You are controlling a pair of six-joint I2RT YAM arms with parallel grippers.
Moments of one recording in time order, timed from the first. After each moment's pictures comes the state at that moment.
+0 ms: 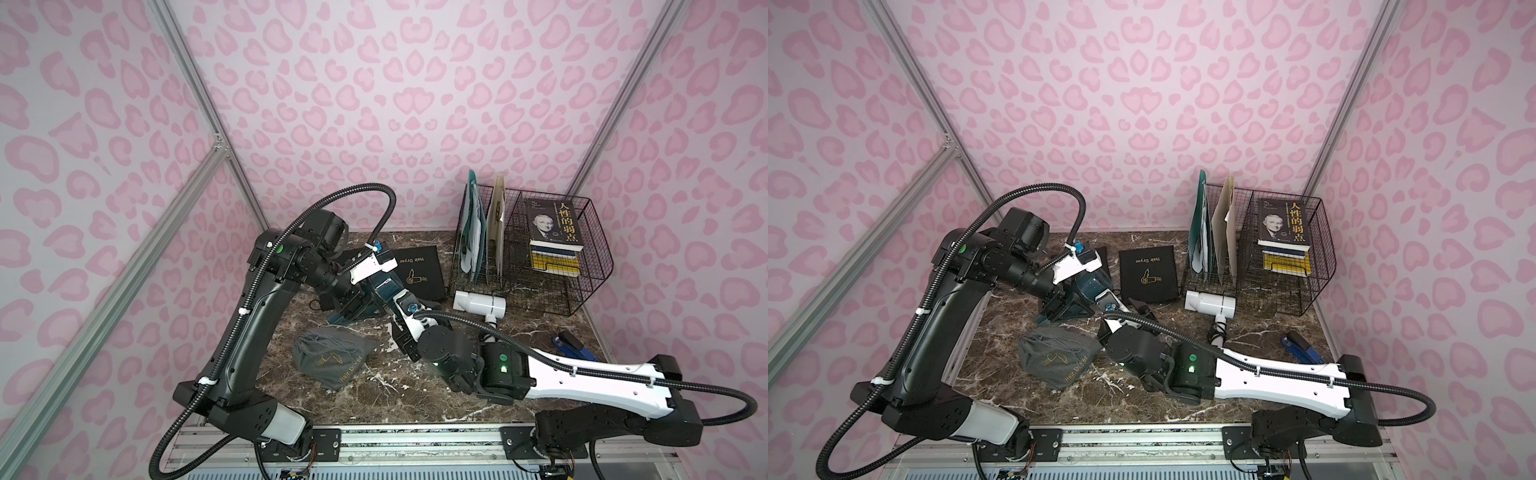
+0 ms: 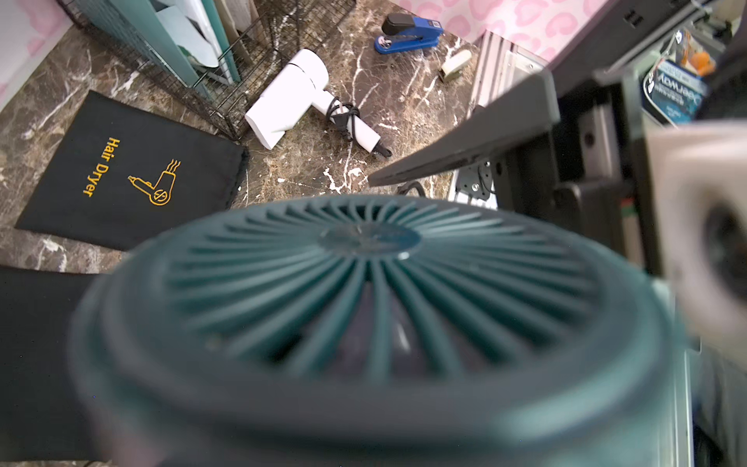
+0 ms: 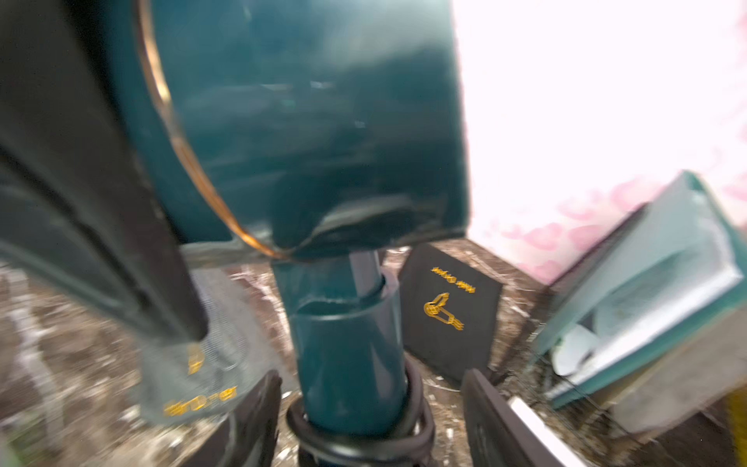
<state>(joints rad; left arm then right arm) -0.45 1.50 2.00 -1.67 0.62 0.63 1.36 1.29 1.24 -0.39 0.73 0.15</state>
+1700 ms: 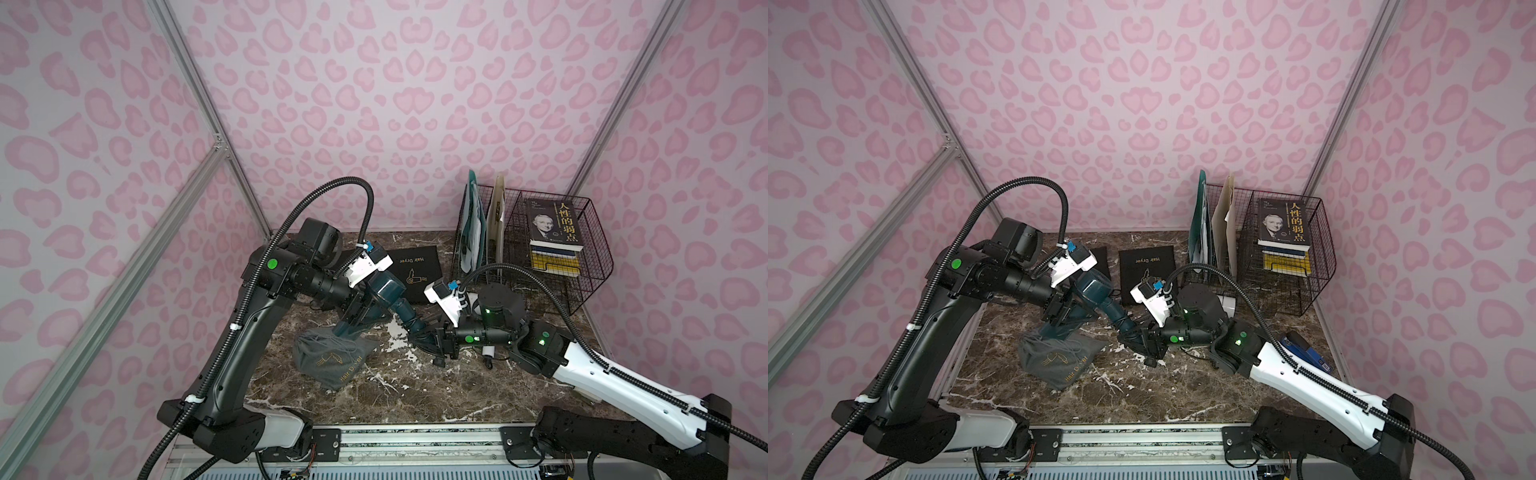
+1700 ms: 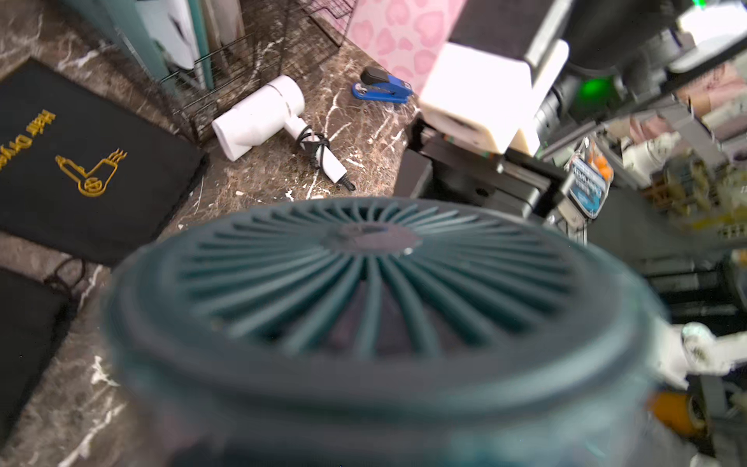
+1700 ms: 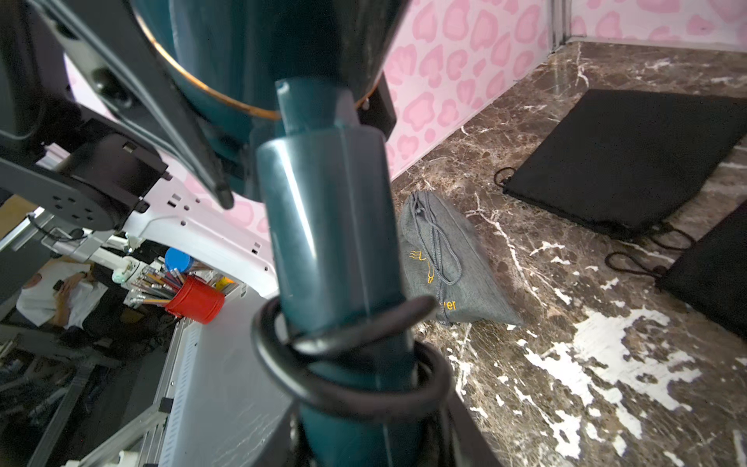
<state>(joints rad) -0.45 1.38 1.77 -1.45 0.75 0.30 0.92 1.08 0.96 -0.23 -0.47 0.43</state>
